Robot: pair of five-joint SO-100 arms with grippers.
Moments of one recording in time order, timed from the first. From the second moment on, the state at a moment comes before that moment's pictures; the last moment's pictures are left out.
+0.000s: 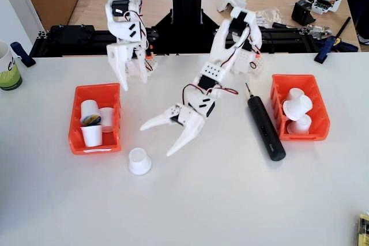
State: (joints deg) arm 0 2.3 144.1 123.3 76.5 -138.4; arm 1 32.2 55.4 86.3 -15.4 93.4
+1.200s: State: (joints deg) arm 0 9.2 146.8 123.3 78.8 -139.3; arm 1 35.7 17.1 34.1 6.0 96.7
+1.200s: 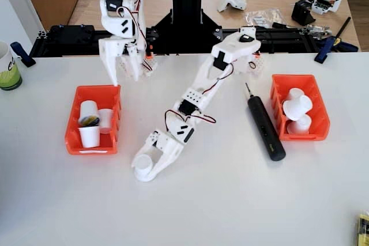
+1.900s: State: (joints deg) arm 0 1.0 146.8 123.8 77.5 -140.2; arm 1 37.9 33.4 -10.7 25.0 41.8
